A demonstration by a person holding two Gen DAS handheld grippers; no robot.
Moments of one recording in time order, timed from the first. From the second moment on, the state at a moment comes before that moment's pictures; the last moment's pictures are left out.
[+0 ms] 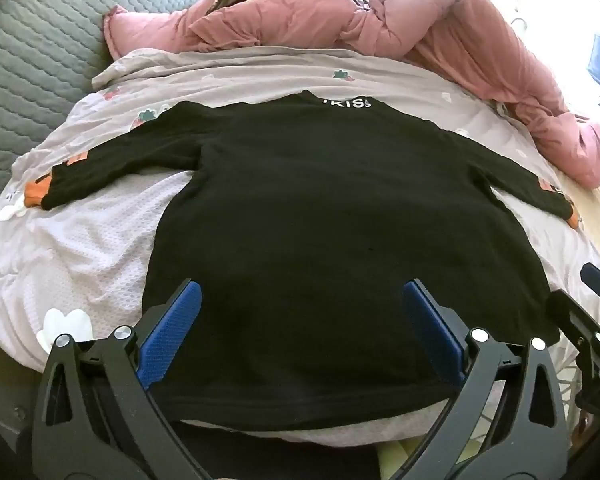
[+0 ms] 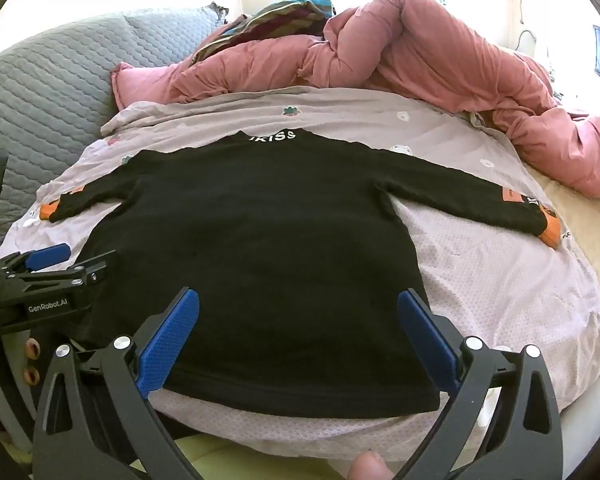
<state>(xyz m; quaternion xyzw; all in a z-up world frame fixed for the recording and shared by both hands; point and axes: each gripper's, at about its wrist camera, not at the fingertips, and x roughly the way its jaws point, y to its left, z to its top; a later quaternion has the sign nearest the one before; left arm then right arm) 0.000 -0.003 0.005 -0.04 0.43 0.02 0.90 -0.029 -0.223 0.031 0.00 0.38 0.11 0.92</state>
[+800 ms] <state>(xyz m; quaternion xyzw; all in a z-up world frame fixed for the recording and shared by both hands) 0.000 -0.006 0.004 -0.04 0.43 0.02 0.90 -0.027 -0.223 0.026 0.00 0.39 0.11 0.92</state>
